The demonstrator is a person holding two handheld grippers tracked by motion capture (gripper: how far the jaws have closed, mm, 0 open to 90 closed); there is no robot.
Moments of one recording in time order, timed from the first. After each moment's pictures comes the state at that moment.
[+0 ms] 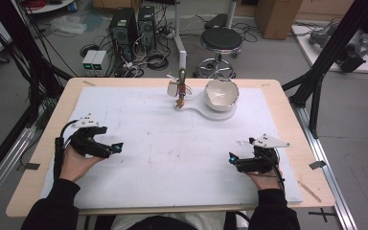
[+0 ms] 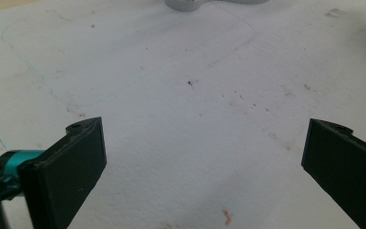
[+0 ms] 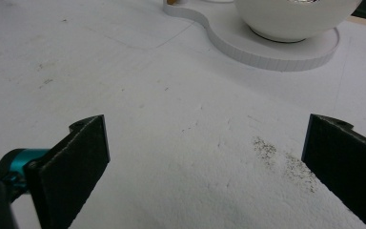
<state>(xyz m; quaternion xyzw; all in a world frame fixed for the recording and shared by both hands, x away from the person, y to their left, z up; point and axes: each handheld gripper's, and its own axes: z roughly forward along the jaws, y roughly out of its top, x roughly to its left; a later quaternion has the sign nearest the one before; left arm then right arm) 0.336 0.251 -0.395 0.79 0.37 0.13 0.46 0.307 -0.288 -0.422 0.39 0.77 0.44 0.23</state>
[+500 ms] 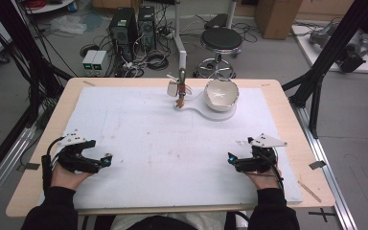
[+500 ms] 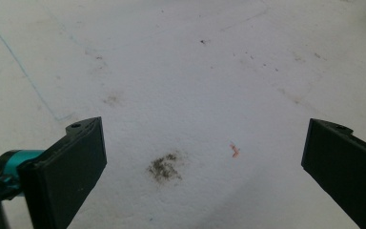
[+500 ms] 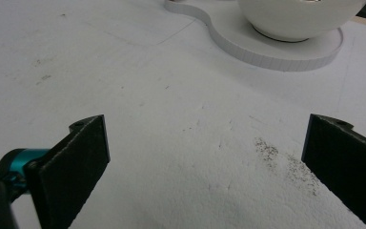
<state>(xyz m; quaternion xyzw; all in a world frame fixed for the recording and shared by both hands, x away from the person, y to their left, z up) 0.300 0.279 -0.422 0.78 0.40 0.15 0.46 0.309 -0.283 -0.423 0.39 0.78 0.44 0.23</state>
